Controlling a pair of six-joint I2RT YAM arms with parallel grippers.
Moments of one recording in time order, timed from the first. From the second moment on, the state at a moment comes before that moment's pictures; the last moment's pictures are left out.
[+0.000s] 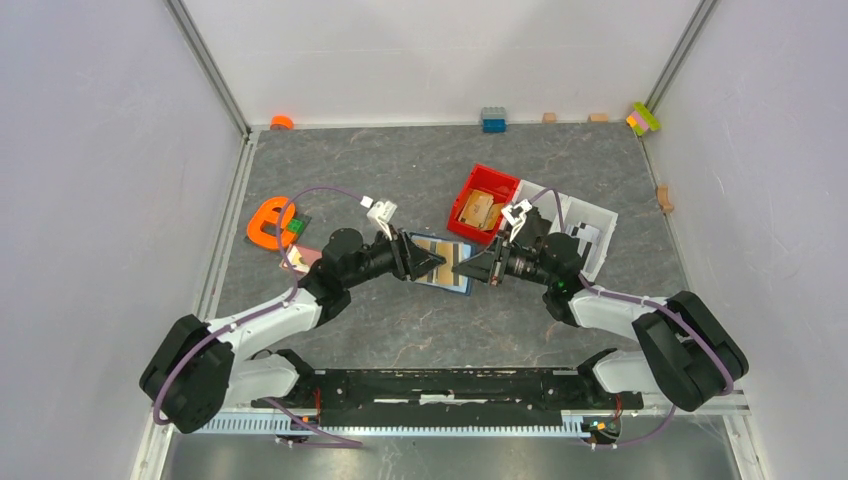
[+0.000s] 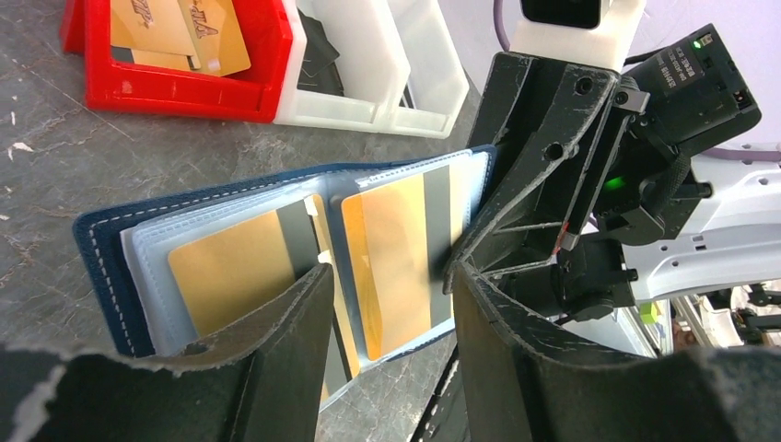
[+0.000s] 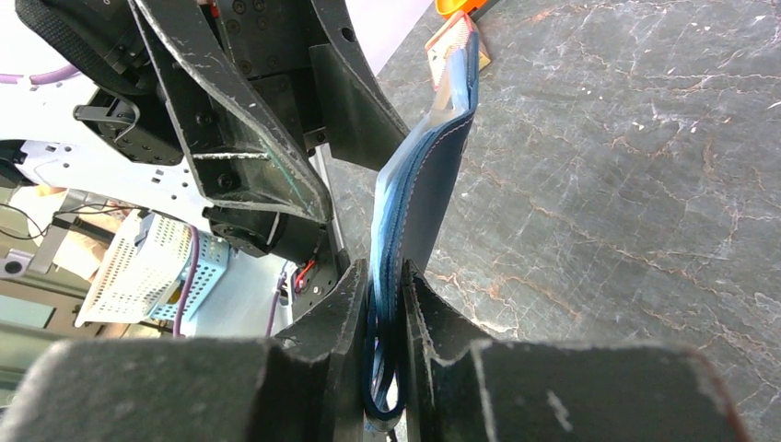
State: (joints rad) left arm -0.65 1.17 0.49 0.53 0.39 -0.68; right arm 0.51 1.32 0.35 0.93 -0.73 0.78
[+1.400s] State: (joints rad) left arm -0.56 1.19 0.40 0.86 0.59 -0.89; right arm 0.44 1.31 0.30 1.14 -0.79 0.90
